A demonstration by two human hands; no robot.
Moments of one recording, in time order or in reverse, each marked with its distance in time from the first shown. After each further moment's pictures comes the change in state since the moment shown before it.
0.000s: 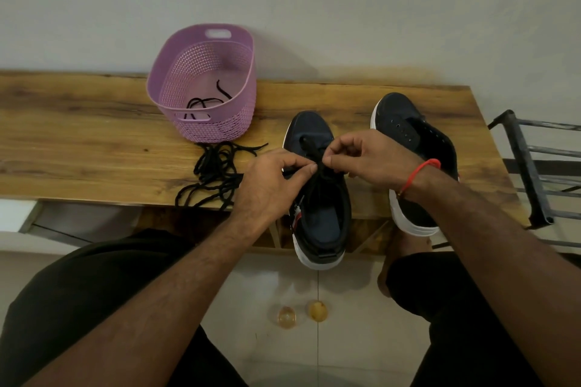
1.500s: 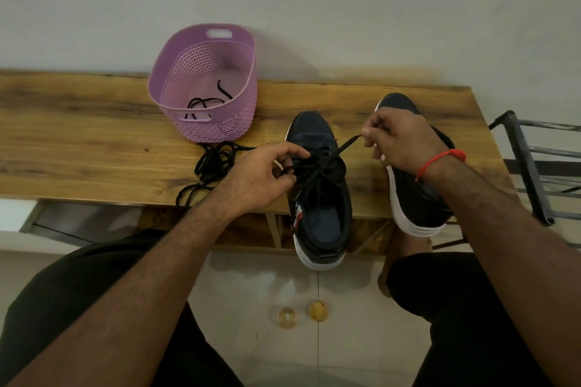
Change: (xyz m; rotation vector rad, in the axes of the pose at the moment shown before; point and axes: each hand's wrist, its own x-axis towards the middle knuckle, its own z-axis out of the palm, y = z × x) left_hand 0.014 -0.005 -0.031 0.065 -0.293 -0.024; right_hand 0.002 0.010 -0.028 -0.182 0.332 0.094
